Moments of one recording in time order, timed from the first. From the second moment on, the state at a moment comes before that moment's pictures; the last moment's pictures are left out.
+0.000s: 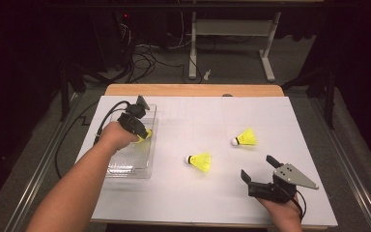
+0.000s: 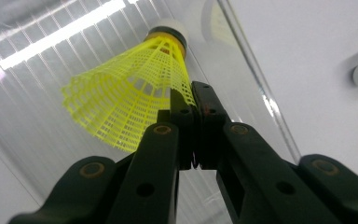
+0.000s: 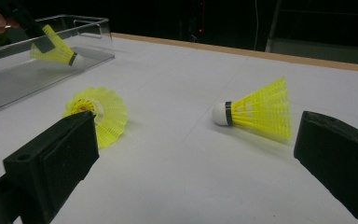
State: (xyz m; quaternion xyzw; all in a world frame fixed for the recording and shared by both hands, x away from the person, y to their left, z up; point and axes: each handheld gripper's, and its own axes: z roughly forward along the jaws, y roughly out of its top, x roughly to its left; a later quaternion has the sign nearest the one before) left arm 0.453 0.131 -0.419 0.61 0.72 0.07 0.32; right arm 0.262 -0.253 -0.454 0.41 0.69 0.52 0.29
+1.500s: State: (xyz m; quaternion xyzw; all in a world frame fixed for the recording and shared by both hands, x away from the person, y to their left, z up) left arm 0.430 0.148 -0.413 0.69 0.68 0.01 0.26; right arm 0.262 -0.251 -0.455 0.41 0.70 0.51 0.29
